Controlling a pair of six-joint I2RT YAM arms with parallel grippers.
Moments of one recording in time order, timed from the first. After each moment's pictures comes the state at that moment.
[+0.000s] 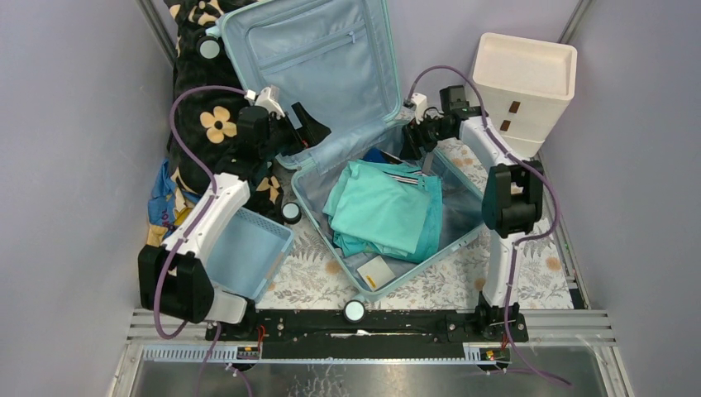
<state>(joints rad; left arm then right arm) -0.23 1.38 1.18 -0.09 0.31 -0.62 0.17 2.07 1.80 -0.70 -0.71 -0.48</state>
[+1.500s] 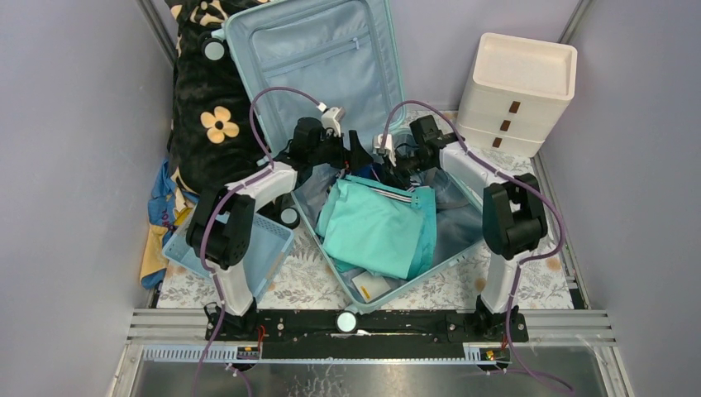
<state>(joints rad) -0.39 1.81 1.21 0.22 0.50 -0.40 0.37 1.93 1.48 -0.69 -0.93 -0.88</state>
